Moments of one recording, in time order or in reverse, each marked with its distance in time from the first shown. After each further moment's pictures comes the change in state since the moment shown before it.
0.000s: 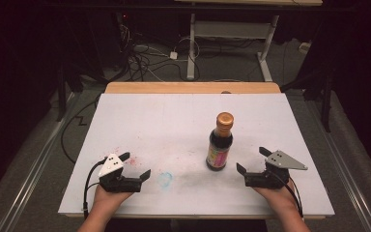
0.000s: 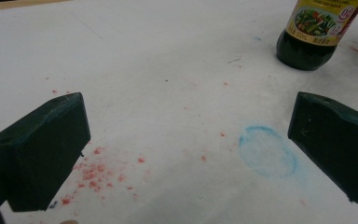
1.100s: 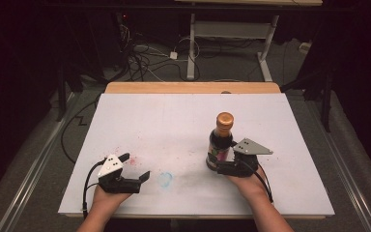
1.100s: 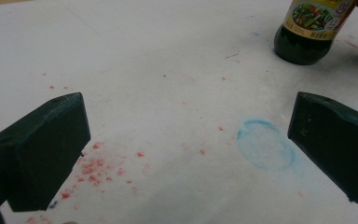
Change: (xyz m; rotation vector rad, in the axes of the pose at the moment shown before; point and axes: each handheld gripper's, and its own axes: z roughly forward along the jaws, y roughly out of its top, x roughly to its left) left arm 0.001 0.000 -0.004 0.012 -0.009 -0.002; right arm 0.045 0.038 0.056 0.010 0.106 -0.015
